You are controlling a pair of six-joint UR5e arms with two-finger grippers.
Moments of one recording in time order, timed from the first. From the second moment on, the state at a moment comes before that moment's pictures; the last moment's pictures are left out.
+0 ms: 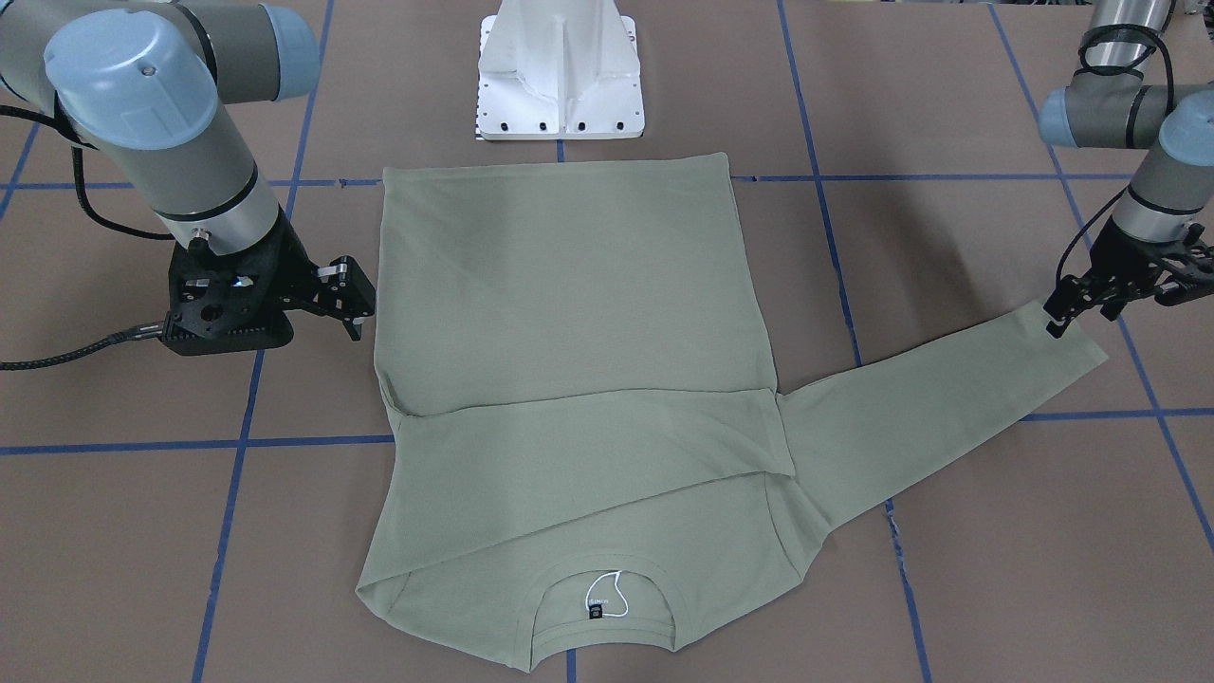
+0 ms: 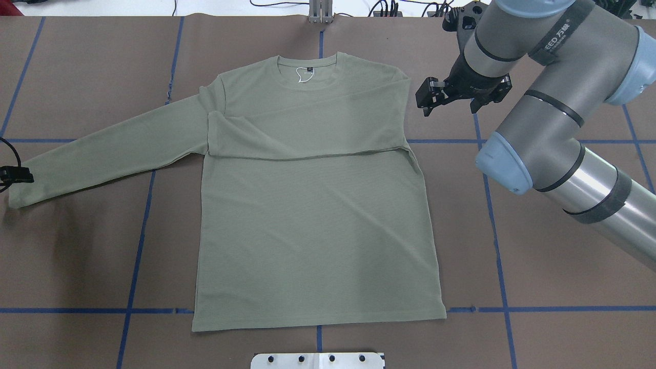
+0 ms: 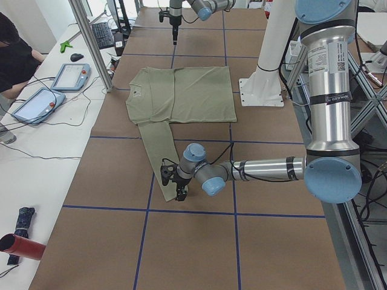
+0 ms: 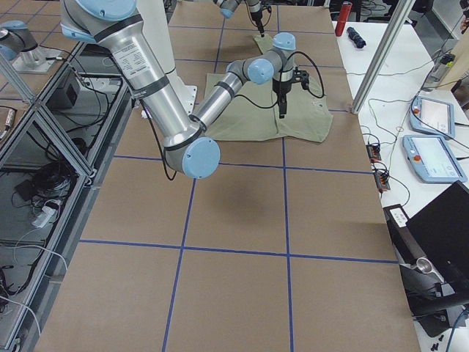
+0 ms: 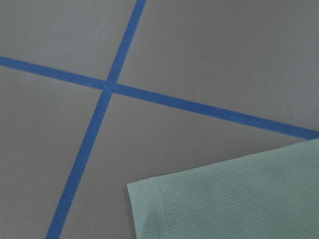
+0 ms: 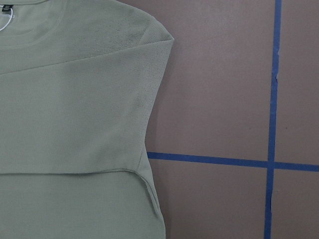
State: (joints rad) left arm -0.97 -1.44 -1.47 -2.49 -1.90 -1.11; right arm 0.88 -0.99 1.80 -1.75 2.06 0.83
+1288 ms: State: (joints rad) left arm -0.96 -1.44 -1.45 -2.50 -1.91 -1.12; right arm 0.88 -1.00 1.81 -1.75 2.06 0.82
